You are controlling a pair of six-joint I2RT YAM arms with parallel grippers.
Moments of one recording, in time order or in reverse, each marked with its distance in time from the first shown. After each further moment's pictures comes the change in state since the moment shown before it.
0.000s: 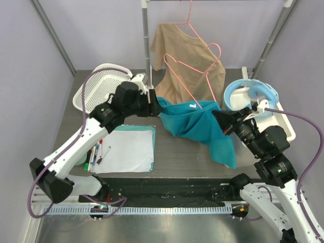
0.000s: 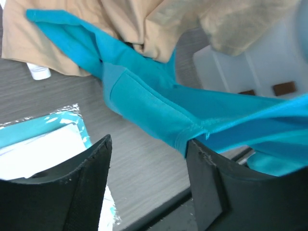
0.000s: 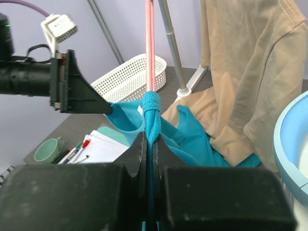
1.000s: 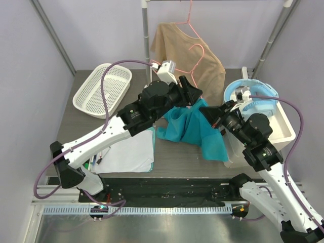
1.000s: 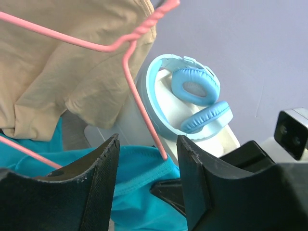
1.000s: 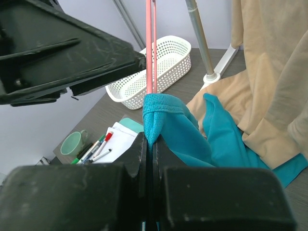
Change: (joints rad) left arm -0.354 0.158 0.225 0.398 -0.277 -0.193; right arm 0.000 0.157 -0.051 0.169 -0.107 0.126
